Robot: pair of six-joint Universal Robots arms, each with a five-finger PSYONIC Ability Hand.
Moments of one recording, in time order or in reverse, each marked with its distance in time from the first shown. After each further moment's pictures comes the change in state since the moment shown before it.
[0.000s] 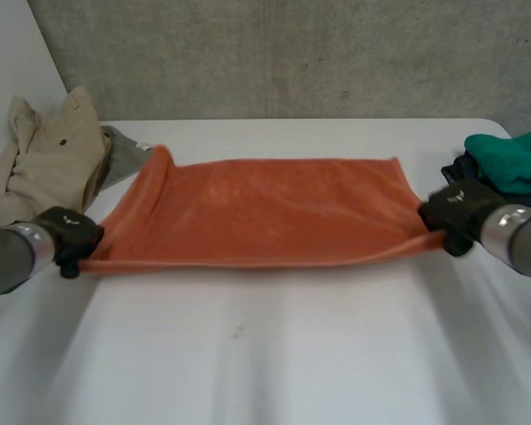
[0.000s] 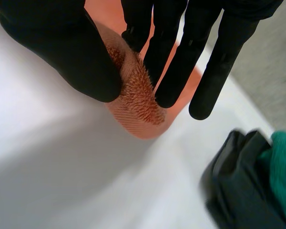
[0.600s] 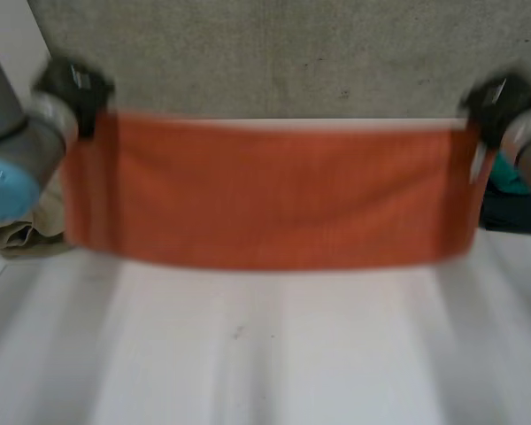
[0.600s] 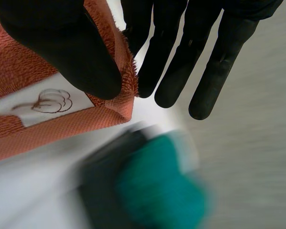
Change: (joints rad) left arm -0.198 -0.061 0.519 0.081 -0.139 0.003; right arm 0.021 0.099 -0.368 -0.109 0.175 -0.117; left_hand 0.000 0.003 0.004 0.001 0.000; right_hand 0.000 0.000 0.000 0.000 0.016
